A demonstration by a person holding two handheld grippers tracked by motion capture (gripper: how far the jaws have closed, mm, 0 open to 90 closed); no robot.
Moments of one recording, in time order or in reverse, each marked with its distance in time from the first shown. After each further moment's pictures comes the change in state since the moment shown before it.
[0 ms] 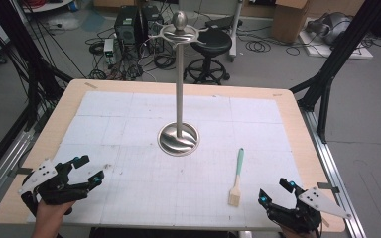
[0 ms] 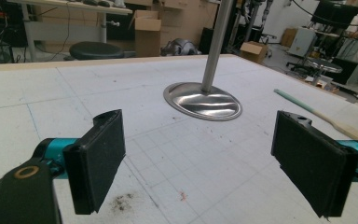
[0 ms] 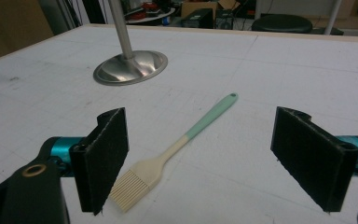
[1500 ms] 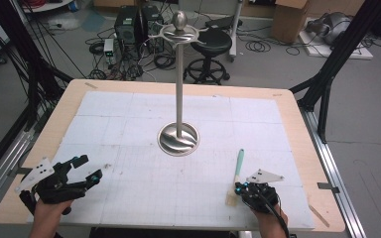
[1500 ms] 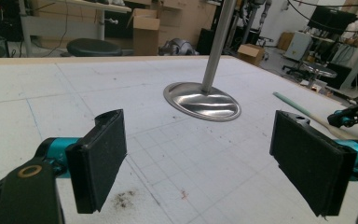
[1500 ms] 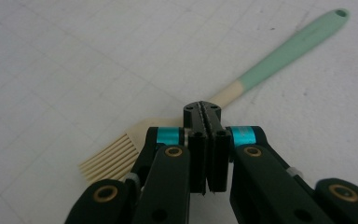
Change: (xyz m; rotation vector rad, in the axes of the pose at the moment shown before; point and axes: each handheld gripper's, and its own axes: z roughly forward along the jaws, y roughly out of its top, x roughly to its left) left arm 0.006 0.000 -0.002 -0.005 -0.013 -0.038; right arm 0.026 -0.009 0.096 0.442 0.078 -0.146
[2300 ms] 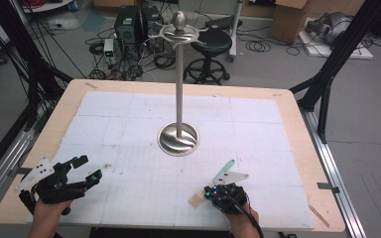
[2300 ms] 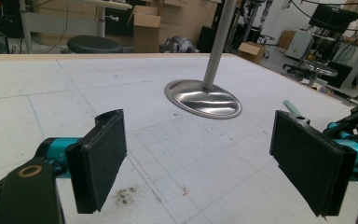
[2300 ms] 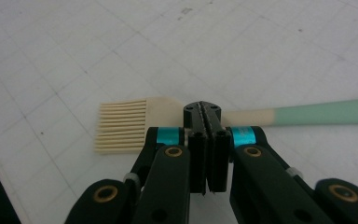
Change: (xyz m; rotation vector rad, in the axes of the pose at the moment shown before) left arm 0.002 0.000 -0.001 0.014 0.004 -0.005; right arm 0.065 0.030 0.033 0.020 0.152 -0.083
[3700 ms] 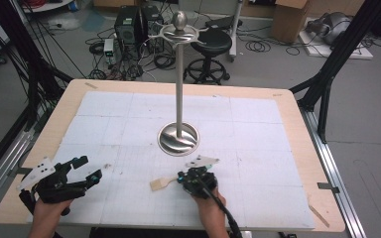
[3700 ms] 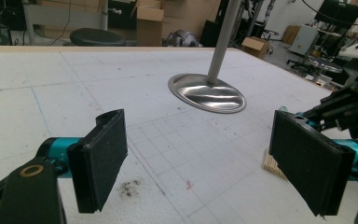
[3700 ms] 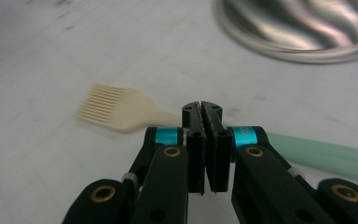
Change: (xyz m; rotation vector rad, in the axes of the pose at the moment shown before) left arm 0.002 -0.001 0.001 0.024 0.014 -0.006; right arm 0.021 0.052 0.045 -0.076 -0.012 0.102
